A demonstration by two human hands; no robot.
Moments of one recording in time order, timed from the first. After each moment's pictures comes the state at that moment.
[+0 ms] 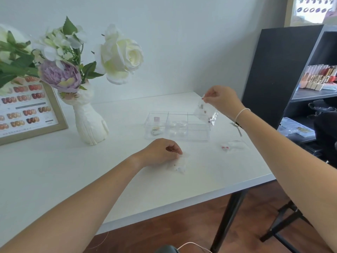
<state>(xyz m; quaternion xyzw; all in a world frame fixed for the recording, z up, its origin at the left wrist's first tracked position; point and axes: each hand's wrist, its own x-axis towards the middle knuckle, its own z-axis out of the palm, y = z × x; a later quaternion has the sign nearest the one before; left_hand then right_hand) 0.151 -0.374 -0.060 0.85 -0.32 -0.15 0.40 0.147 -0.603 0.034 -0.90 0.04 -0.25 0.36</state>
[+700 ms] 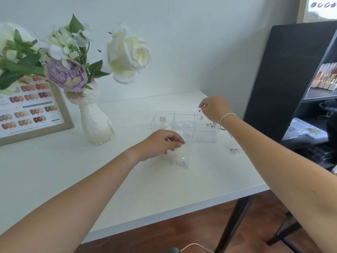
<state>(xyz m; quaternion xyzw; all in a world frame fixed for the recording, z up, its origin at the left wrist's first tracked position) 0.160 -0.360 -0.037 0.81 -0.31 -0.16 0.47 0.192 -0.582 0.003 -0.96 0.09 -0.20 0.17</state>
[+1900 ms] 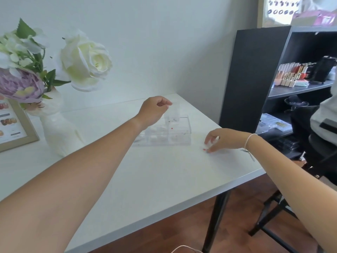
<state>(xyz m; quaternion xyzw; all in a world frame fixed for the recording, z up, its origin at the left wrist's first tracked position) 0.208 -0.444 0.017 0.82 -0.29 0.04 0.49 0.100 -0.677 -0.039 -0.97 0.05 0.08 0.24</state>
